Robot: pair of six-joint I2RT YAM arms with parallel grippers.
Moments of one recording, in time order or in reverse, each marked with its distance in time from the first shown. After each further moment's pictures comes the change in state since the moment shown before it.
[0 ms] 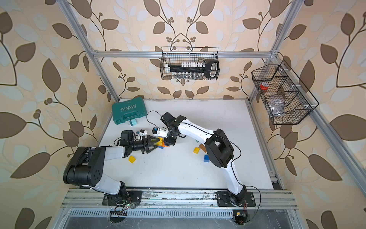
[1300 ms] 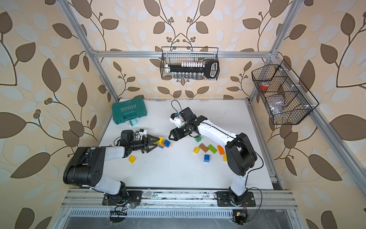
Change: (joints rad) left arm 0.000 -0.007 -0.002 0.013 -0.027 0.004; right arm -0.172 -0.333 -0.440 0.368 -0.240 0.713
